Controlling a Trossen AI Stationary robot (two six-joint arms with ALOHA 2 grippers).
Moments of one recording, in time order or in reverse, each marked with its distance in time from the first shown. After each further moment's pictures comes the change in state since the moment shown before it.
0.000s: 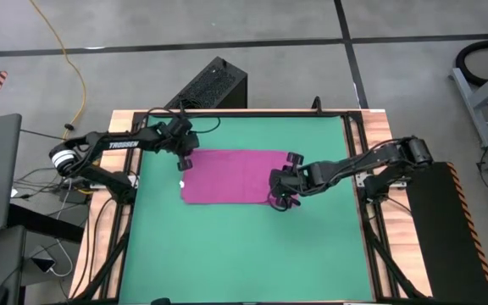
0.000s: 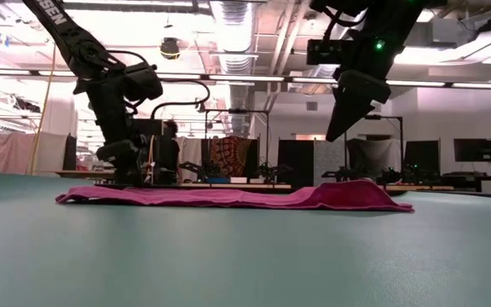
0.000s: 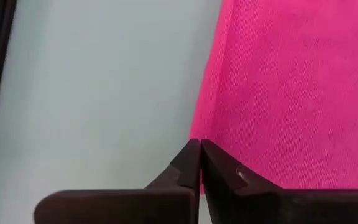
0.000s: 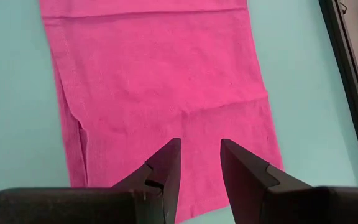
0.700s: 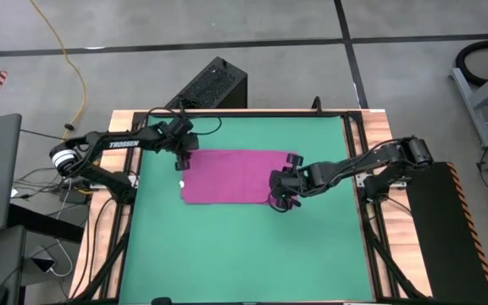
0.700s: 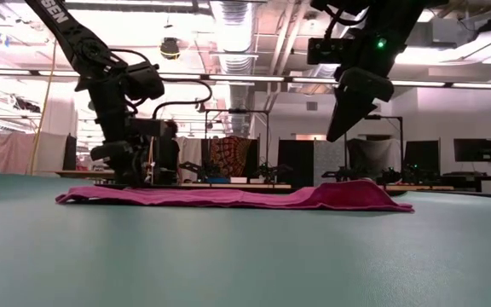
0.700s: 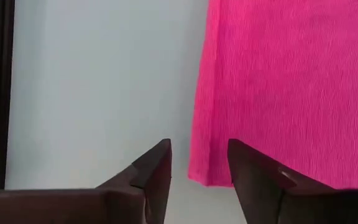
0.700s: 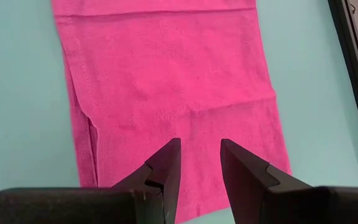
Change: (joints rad) left arm -0.005 0.004 0.018 -0.046 -0.039 0.103; right arm 0.006 0.000 0.000 0.001 -0.018 0.000
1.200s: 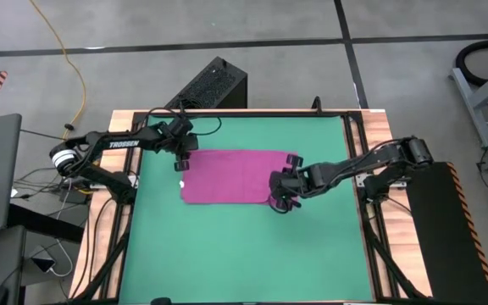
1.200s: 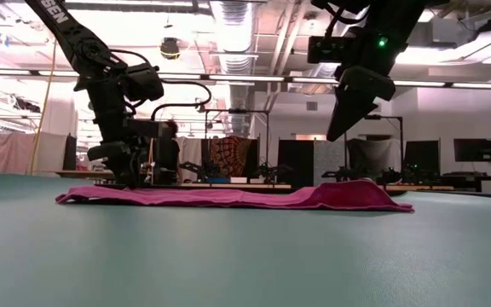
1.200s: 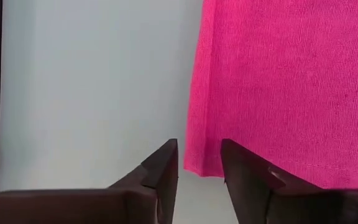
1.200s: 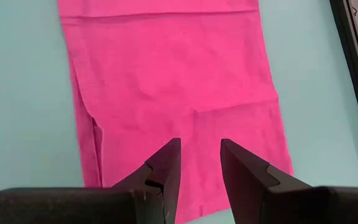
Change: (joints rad) left arm 0.001 0.001 0.000 -0.021 0.003 -0.008; right arm 0.012 0.000 0.000 0.003 0.000 0.000
